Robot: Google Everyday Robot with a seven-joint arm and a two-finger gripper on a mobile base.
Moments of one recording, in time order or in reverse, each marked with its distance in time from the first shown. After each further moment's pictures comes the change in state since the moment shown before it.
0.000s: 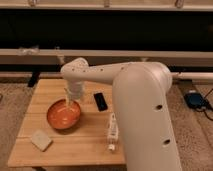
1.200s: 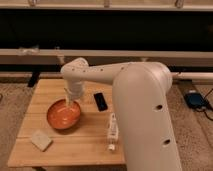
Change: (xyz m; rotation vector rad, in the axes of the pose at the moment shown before) arm 0.000 0.000 0.000 0.000 0.000 0.001
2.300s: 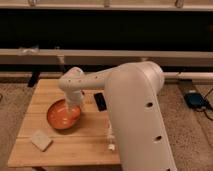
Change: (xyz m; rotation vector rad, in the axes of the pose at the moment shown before) arm 0.010 0.001 0.050 0.073 -0.021 0.055
